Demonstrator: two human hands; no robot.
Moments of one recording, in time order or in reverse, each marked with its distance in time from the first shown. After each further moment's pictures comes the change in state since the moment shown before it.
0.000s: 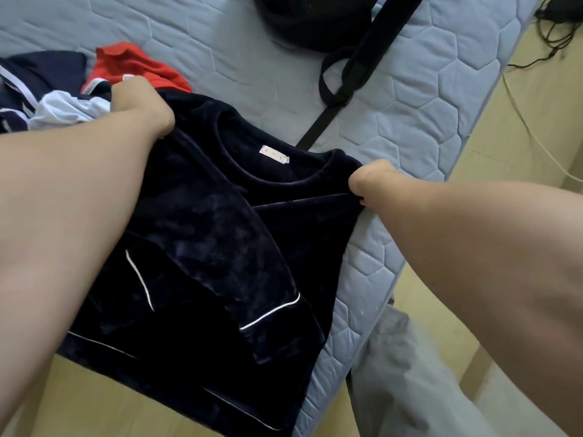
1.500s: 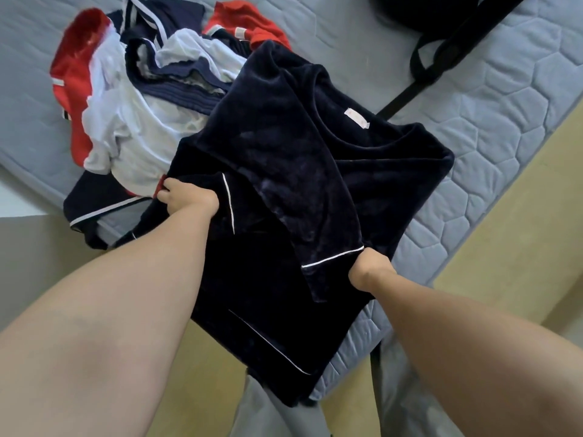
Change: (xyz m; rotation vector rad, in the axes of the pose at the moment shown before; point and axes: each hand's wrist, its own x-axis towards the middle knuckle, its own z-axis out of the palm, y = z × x) left_hand -0.182 -0.172 0.129 -0.673 -0.036 -0.723; right_hand -0.131 0.092 0.185 -0.291 -0.148 -0.151
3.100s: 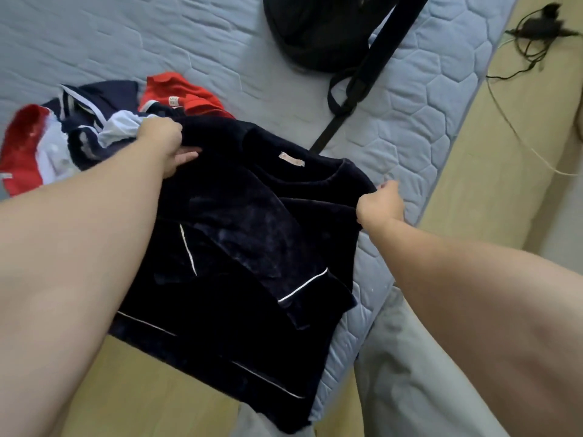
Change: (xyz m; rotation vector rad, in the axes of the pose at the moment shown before) left_hand -0.024 0.227 -0.040 -0.470 -0.514 0.263; right_hand 0.006 -0.003 -0.158 0.830 0.528 0.119
